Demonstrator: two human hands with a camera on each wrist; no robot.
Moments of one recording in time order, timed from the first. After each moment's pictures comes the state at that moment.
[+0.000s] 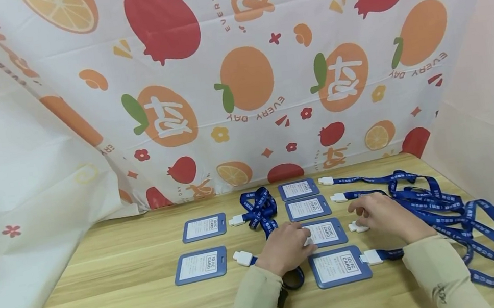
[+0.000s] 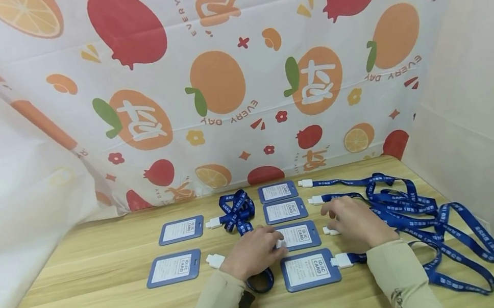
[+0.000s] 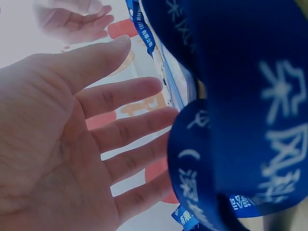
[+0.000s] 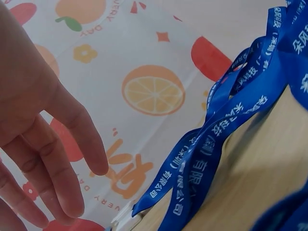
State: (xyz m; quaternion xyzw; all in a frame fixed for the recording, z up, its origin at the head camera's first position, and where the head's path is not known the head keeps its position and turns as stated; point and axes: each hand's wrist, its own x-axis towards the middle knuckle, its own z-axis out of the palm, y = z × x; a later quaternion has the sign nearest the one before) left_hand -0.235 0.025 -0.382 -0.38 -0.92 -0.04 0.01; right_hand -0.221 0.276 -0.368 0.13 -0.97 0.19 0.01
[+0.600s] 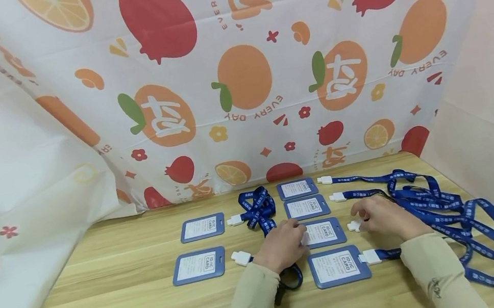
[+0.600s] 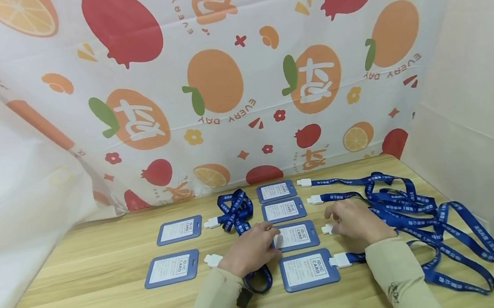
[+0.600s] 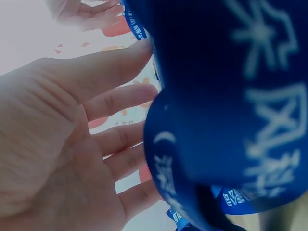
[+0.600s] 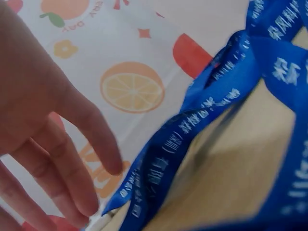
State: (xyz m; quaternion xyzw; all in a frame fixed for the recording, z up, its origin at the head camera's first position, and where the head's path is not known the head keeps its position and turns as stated) left_hand -0.242 0.028 -0.385 -0.35 -0.93 -0.07 -0.02; right_hand -0.232 0.289 -0.383 0.11 -0.98 0.19 -0.03
